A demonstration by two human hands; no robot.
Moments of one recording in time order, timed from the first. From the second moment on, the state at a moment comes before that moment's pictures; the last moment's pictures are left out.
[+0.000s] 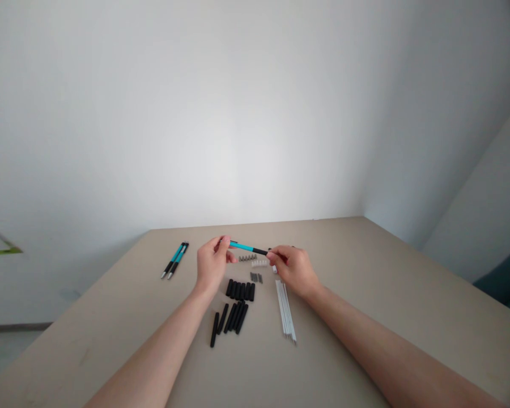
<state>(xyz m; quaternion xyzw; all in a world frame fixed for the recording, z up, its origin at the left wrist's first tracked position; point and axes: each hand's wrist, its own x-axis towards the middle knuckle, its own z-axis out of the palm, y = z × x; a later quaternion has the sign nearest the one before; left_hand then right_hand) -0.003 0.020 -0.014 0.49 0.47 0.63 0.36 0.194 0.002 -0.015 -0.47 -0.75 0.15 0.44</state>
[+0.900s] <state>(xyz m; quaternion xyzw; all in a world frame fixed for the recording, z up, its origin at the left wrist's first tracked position) 0.009 0.012 -0.003 0.38 0.36 0.68 0.51 0.194 0.001 -0.012 -0.46 -0.77 0.13 0.43</state>
